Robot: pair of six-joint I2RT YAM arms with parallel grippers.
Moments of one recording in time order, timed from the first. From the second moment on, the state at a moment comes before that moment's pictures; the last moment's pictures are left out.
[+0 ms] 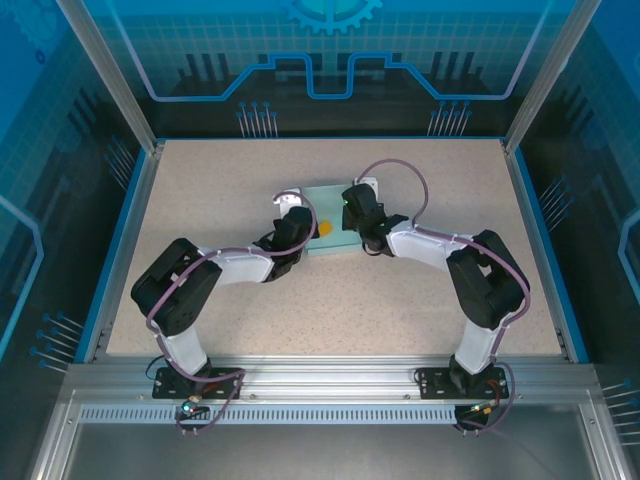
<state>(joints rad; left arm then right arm) -0.62 1.76 0.86 0.42 -0.53 -0.54 0.61 1.79 1.11 -0.05 0.40 0.45</state>
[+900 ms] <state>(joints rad) -0.72 1.74 0.67 0.69 -0.65 -0.46 0.64 1.70 0.81 0.35 0.37 0.36</state>
